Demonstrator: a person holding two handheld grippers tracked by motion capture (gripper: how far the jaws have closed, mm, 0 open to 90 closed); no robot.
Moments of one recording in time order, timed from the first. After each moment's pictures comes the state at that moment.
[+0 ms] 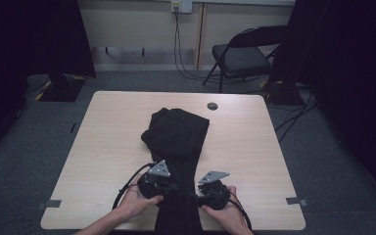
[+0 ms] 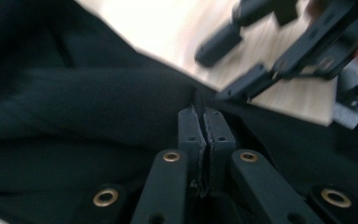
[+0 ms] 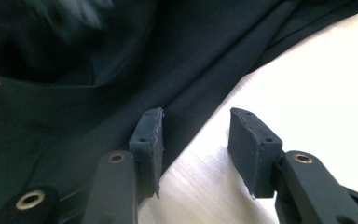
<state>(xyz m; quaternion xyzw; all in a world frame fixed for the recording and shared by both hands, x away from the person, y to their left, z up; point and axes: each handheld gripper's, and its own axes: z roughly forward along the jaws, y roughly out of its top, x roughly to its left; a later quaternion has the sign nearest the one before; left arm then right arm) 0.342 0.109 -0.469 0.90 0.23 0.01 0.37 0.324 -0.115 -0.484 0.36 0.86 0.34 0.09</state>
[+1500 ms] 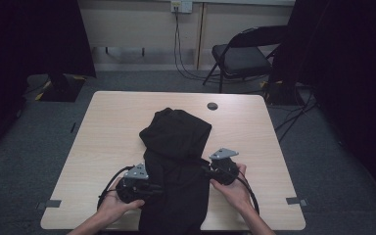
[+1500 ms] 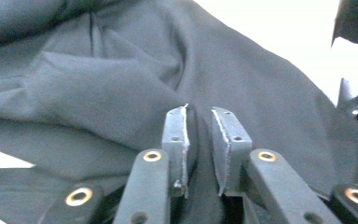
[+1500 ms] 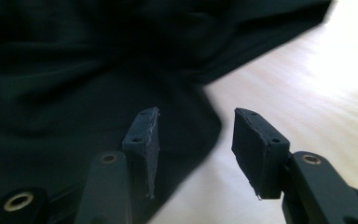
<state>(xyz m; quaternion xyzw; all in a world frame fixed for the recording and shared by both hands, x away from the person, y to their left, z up) 0.324 0.176 -0.451 0.87 0.27 0.01 0.42 0.377 -0.138 -0.463 0.39 0.83 0.34 0.19</state>
